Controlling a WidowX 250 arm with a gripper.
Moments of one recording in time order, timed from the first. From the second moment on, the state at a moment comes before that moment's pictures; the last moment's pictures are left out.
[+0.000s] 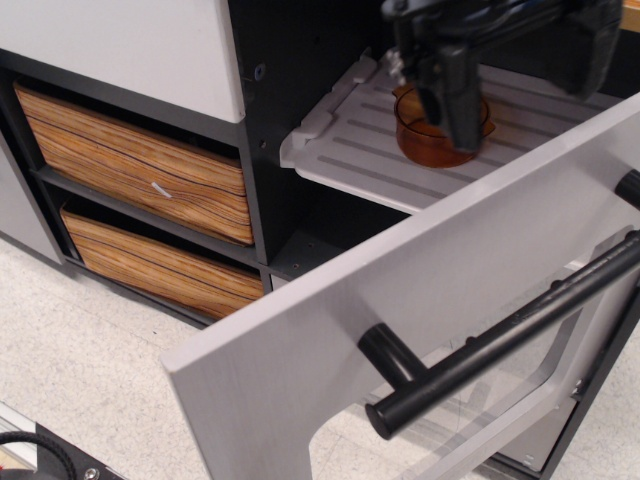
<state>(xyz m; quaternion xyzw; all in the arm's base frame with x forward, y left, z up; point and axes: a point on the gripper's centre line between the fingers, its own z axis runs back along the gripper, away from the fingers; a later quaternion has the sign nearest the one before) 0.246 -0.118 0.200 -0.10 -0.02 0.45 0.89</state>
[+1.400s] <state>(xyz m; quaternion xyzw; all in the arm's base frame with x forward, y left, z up) 0.248 -0.107 0.160 -0.04 -0.05 0.54 0.84</state>
